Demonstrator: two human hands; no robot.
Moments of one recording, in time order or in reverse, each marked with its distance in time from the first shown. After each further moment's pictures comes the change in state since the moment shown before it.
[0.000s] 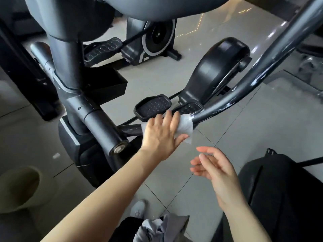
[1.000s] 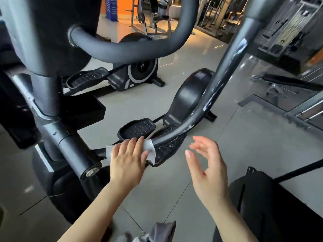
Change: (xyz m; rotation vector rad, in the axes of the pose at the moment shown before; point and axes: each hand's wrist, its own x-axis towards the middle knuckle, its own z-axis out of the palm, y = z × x) left_hand -0.021 0.006 0.001 -0.116 0.202 -0.156; right_hand 0.013 -0.048 -0.028 -0.466 0.223 -0.745
